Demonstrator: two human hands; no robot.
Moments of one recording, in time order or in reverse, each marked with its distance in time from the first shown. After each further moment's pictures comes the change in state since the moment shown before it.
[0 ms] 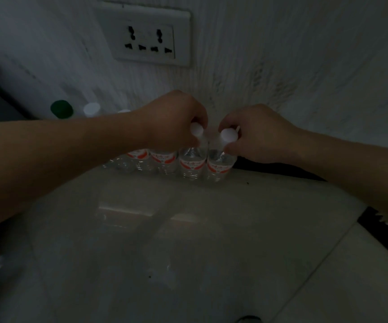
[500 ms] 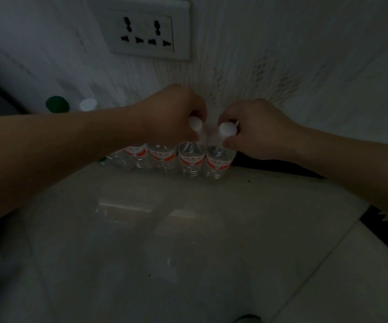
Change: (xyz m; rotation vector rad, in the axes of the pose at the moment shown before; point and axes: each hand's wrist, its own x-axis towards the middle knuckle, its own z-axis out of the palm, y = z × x) left_hand 0.007 -0.009 0.003 -0.024 -0.021 0.008; right_hand 0.007 0.004 0.007 0.040 0.040 -0.042
